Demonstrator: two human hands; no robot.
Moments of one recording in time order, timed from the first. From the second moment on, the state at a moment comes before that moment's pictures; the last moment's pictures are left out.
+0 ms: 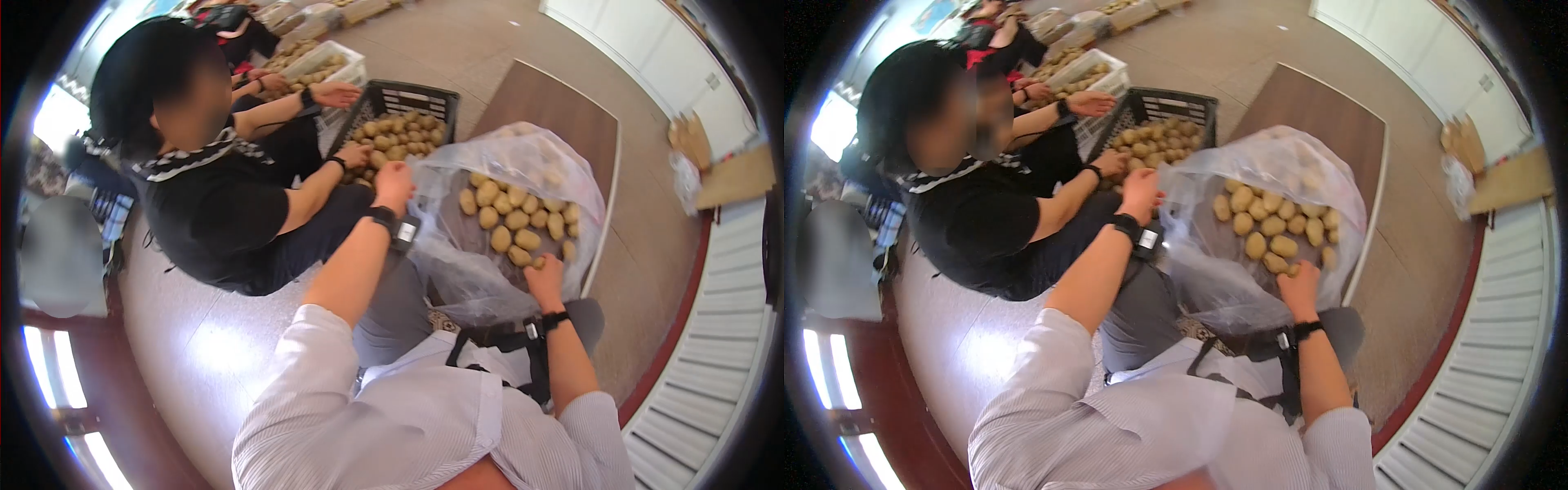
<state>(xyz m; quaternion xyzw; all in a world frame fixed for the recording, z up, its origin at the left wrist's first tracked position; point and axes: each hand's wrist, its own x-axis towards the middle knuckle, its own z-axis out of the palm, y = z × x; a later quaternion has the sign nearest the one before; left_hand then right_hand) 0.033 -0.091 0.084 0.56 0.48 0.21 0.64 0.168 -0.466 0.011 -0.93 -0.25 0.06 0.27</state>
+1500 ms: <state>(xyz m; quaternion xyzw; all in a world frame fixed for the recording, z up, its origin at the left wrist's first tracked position) 0.041 -0.046 0.022 0.31 0.48 0.29 0.76 0.162 -0.402 0.006 -0.92 -0.38 -0.02 0.13</state>
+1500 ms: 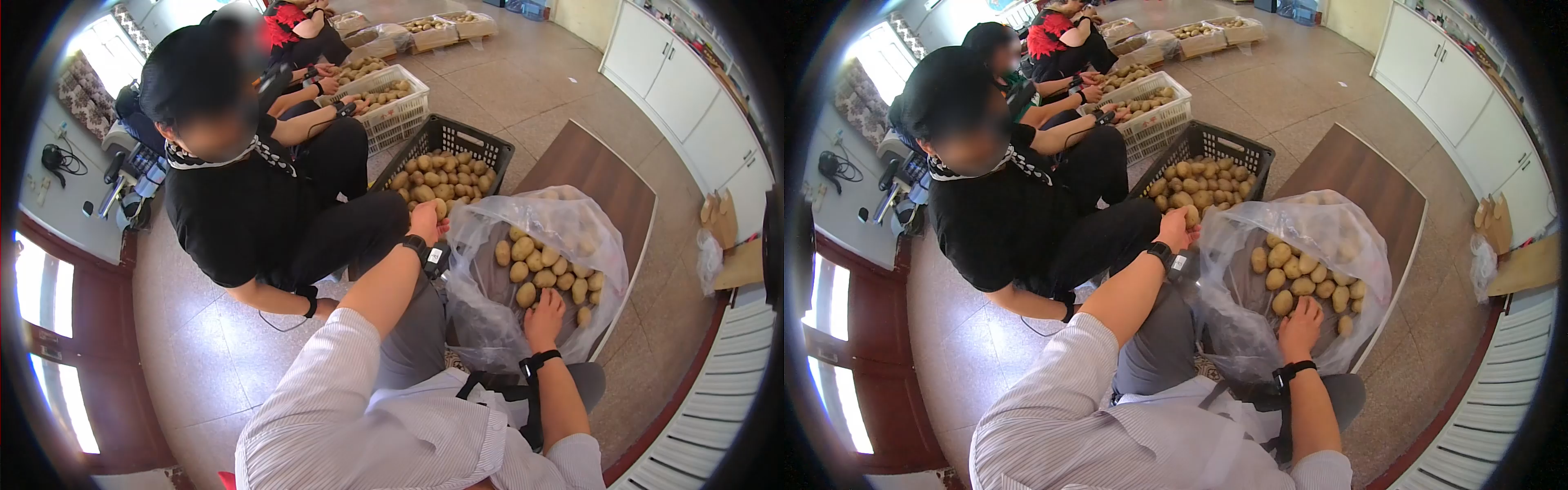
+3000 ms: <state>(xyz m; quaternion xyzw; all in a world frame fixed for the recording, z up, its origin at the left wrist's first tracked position) 0.066 -0.158 0.119 0.64 0.31 0.04 0.71 0.147 -0.350 0.094 -0.71 -0.23 0.34 0.57</state>
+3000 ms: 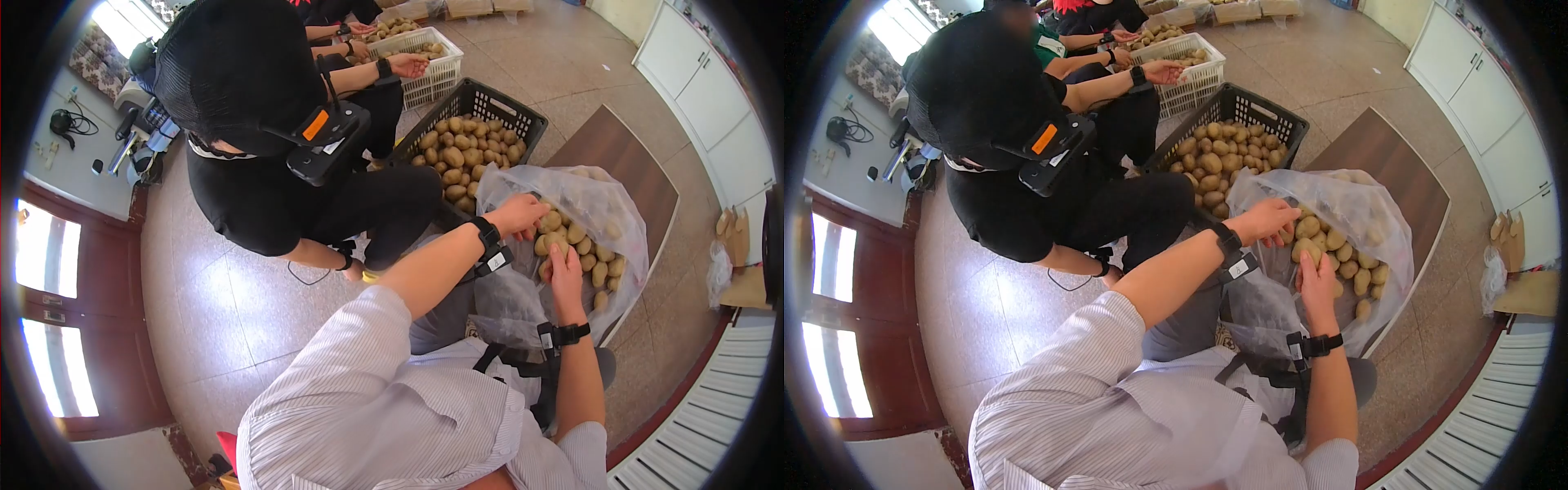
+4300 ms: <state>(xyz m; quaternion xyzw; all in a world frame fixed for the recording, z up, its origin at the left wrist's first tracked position) 0.028 -0.035 0.030 0.27 0.45 0.30 0.80 0.184 -0.411 0.024 -0.93 -0.29 0.14 0.17</state>
